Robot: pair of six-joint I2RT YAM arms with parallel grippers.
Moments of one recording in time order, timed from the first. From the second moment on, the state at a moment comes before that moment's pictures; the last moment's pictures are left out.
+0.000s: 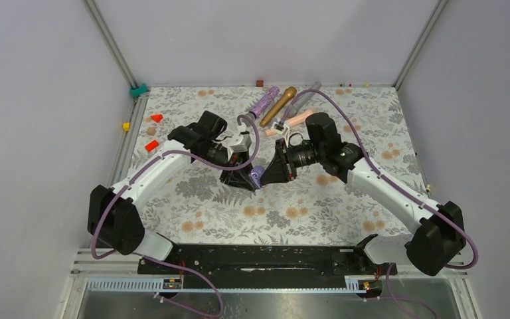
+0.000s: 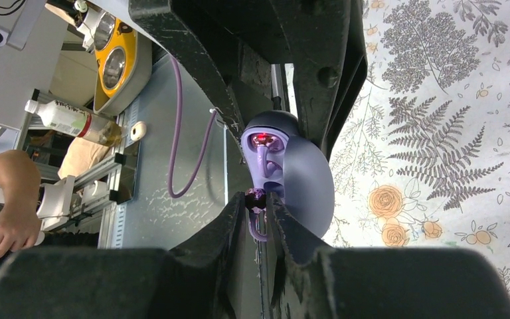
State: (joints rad) left arm -0.51 1.45 1.23 -0.90 1.29 0.82; right arm 0.63 1.31 1.07 -0.27 -1.01 0.22
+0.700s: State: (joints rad) left arm -0.48 1.61 1.41 -1.45 1.36 1.45; right arm 0.64 1.31 1.06 -0.17 -1.03 0.26
